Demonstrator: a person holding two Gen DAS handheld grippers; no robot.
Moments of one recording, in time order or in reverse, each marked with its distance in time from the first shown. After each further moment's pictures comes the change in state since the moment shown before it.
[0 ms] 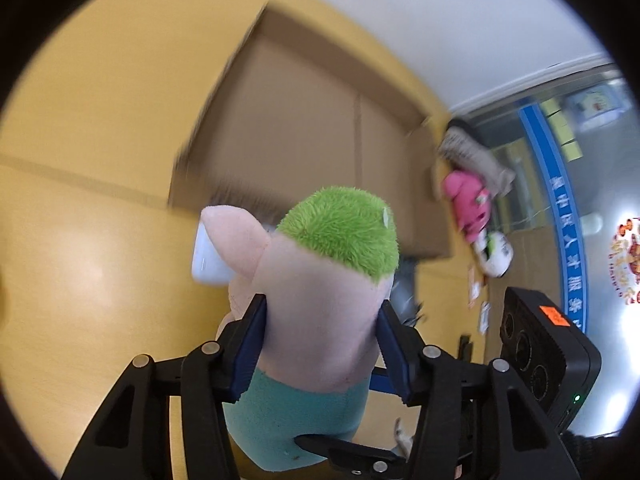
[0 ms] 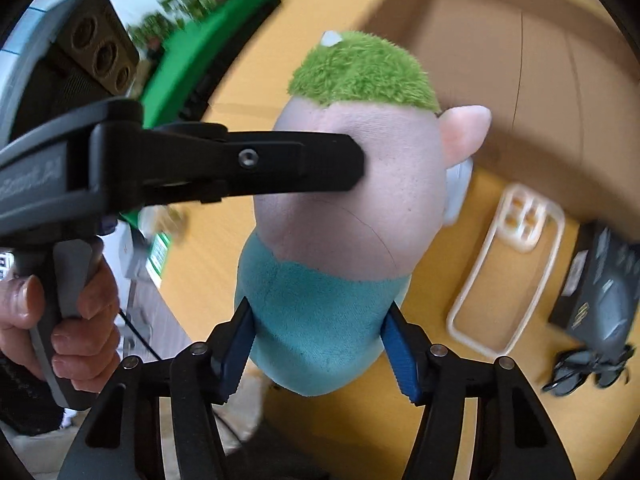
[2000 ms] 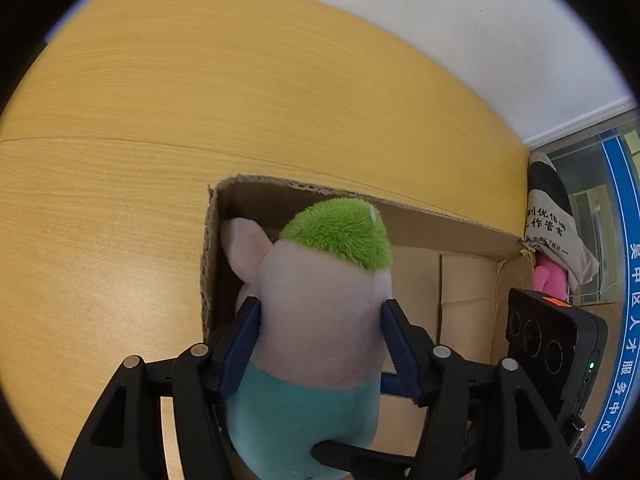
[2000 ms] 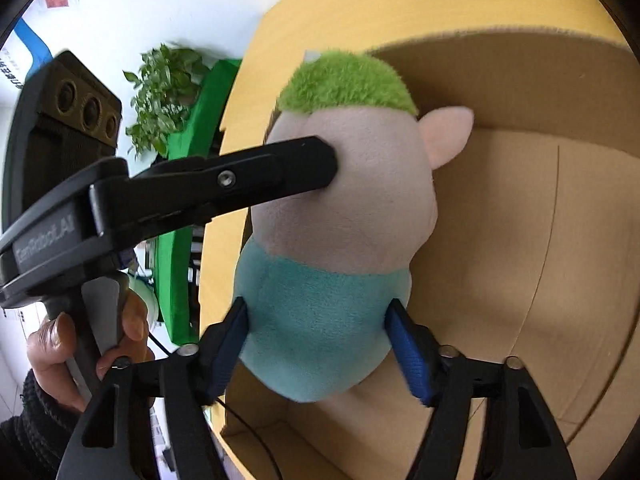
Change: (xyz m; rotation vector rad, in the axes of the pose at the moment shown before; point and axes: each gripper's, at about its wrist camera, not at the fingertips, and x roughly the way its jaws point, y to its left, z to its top) left arm 0.187 0.018 0.313 0.065 0.099 0.217; right arm 0.083 -0.209 0.306 0.251 -0.055 0.270
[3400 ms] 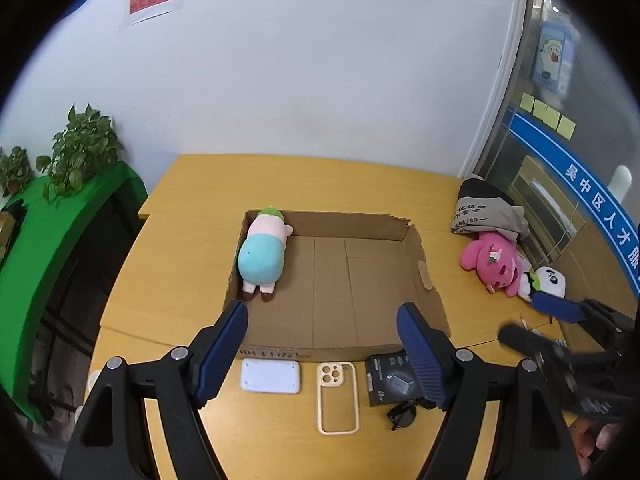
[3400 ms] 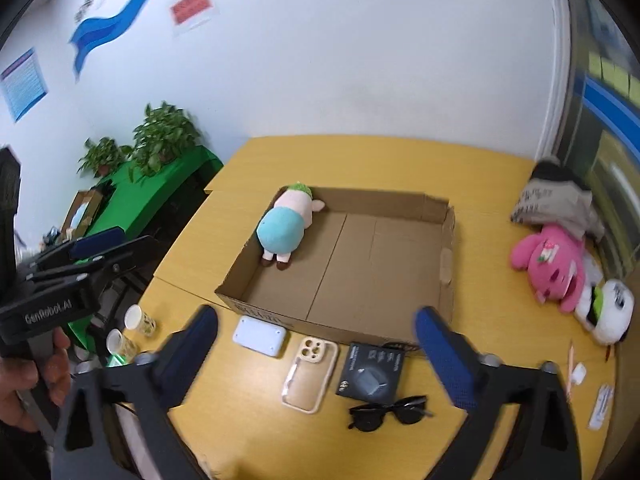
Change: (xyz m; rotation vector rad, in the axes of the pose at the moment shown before) left arm -0.277 -0.186 -0.347 0.209 -0.541 0.230; right arm -0.332 0.198 -0.342 -0.310 -0.539 -0.577
